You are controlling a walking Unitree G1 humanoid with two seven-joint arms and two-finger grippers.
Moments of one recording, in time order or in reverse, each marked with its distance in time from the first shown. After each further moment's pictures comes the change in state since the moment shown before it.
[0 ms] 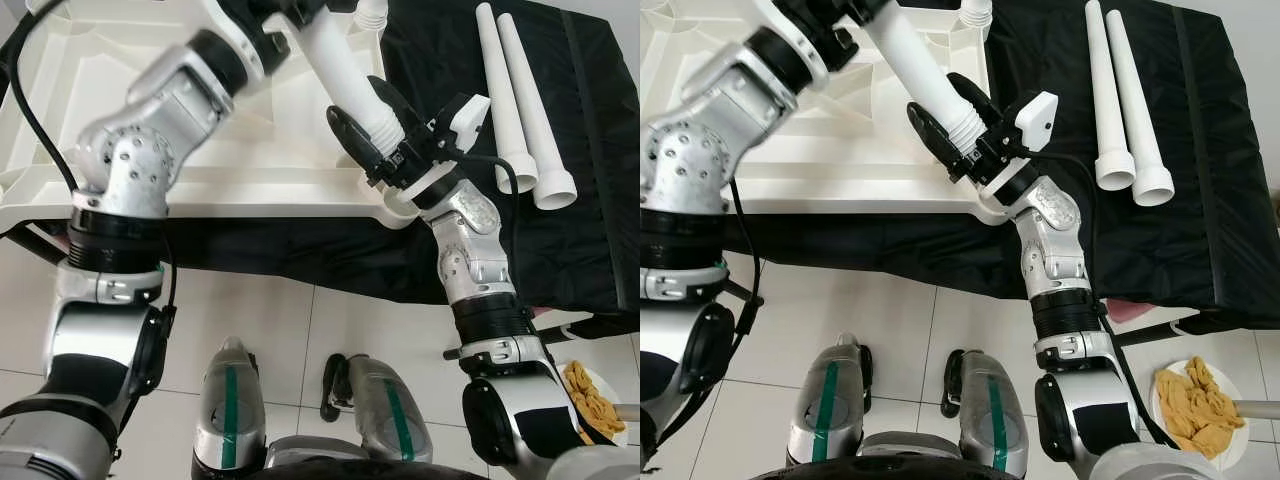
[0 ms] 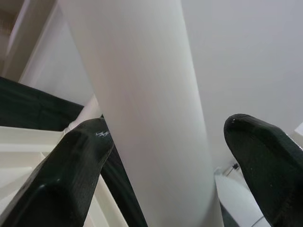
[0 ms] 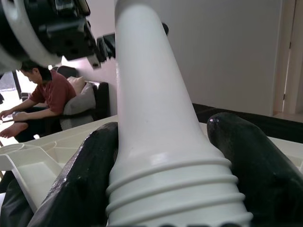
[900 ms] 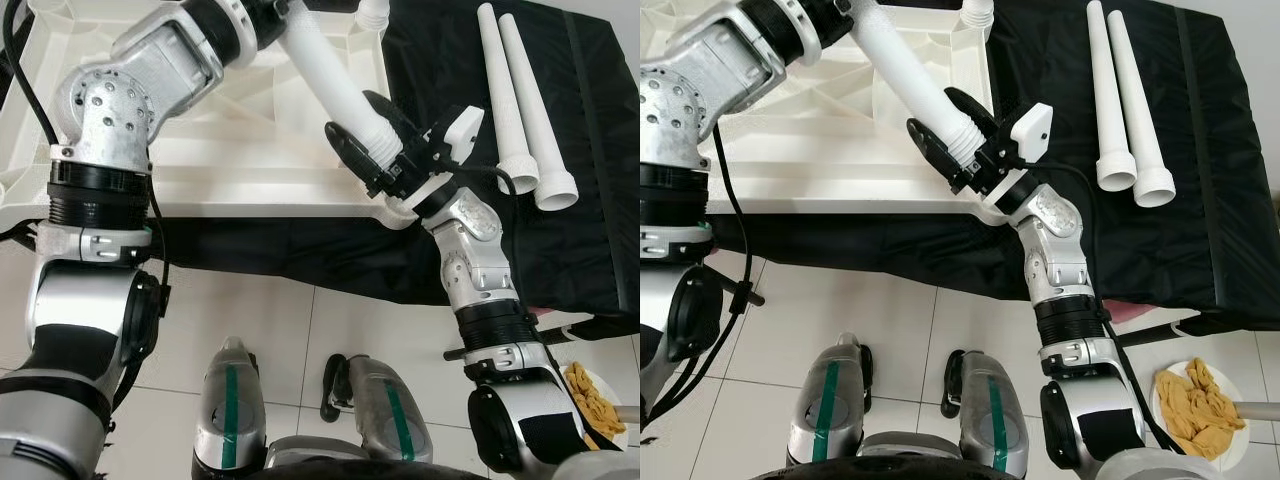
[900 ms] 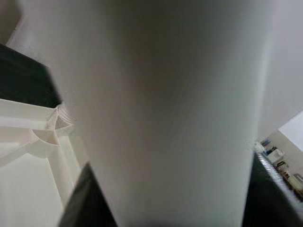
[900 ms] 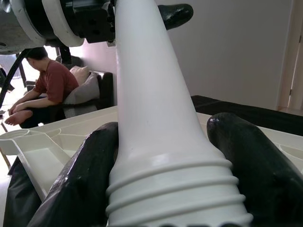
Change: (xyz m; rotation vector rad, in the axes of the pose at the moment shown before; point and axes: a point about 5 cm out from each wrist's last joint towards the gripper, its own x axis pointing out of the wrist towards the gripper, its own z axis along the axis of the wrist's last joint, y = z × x) left arm 0.015 0.012 0.005 -0.144 0.093 0.013; right arm -0.003 0.002 -0.003 -0.018 0.038 0.034
